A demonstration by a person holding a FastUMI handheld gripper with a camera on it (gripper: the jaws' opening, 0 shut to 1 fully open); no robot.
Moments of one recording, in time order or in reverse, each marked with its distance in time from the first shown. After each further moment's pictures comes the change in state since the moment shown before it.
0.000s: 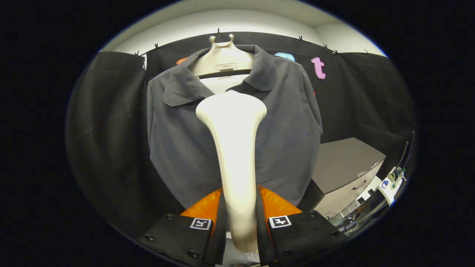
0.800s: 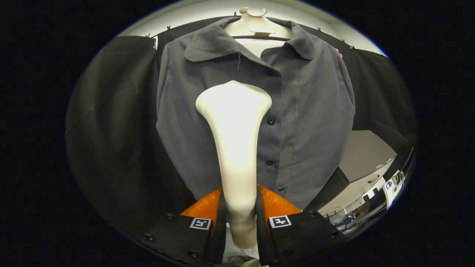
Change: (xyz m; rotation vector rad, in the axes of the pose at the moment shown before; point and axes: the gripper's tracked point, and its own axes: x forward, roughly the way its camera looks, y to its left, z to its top) arm 0.030 0.042 -0.069 -0.044 0.169 0.046
